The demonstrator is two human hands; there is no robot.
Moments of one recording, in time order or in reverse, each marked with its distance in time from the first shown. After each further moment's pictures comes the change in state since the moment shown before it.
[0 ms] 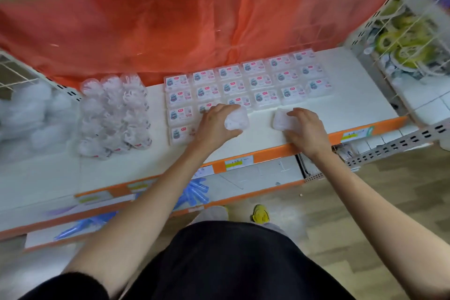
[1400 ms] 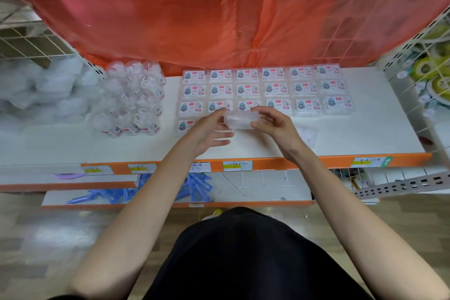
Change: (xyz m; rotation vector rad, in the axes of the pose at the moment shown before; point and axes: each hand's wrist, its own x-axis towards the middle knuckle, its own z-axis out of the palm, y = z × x) left_hand -0.015 0.019 -0.017 -1.025 0.010 -0.805; right_hand 0.029 -0.077 0.006 1.128 -0.351 -0.025
